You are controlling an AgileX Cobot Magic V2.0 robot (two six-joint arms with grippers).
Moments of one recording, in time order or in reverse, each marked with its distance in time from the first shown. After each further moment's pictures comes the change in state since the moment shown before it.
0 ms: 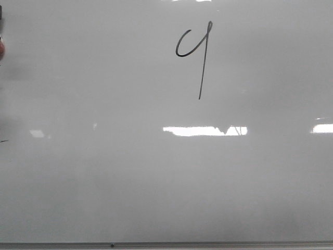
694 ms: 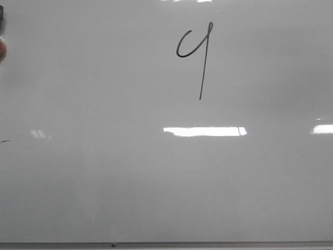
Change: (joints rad) left arm -0.216 -0.736 0.086 -0.052 0.425 0.035; right arm 0.000 -0.241 0.045 -0.236 0.023 0.456
